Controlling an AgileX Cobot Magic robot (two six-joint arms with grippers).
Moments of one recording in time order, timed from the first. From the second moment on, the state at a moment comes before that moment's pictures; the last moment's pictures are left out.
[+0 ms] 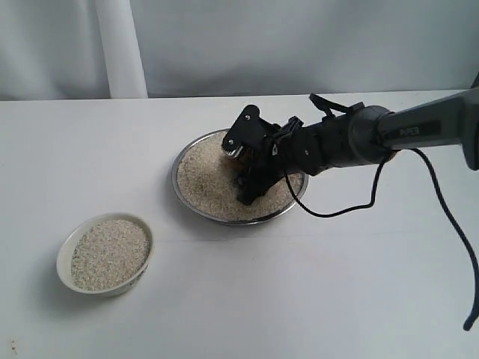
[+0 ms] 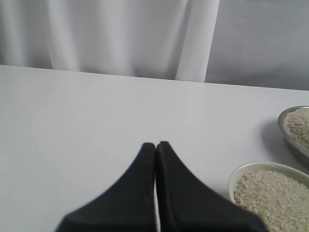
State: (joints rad) left arm 0.04 0.00 0.00 0.20 0.29 -0.27; right arm 0.50 2.25 -1.39 0.03 0.05 -0.63
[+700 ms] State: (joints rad) left arm 0.04 0.00 0.00 0.20 0.29 -0.27; right arm 0.50 1.97 -1.34 0.23 0.01 -0.65
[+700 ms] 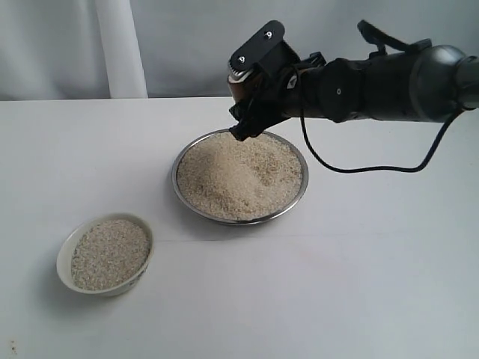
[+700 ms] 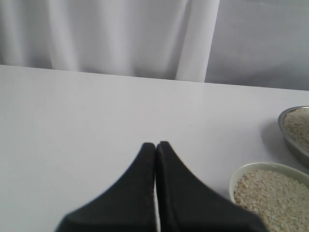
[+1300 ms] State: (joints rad) left arm 0.04 0.00 0.00 0.20 0.29 -0.27; right arm 0.64 1.89 -1.34 0.29 -0.08 -0.62
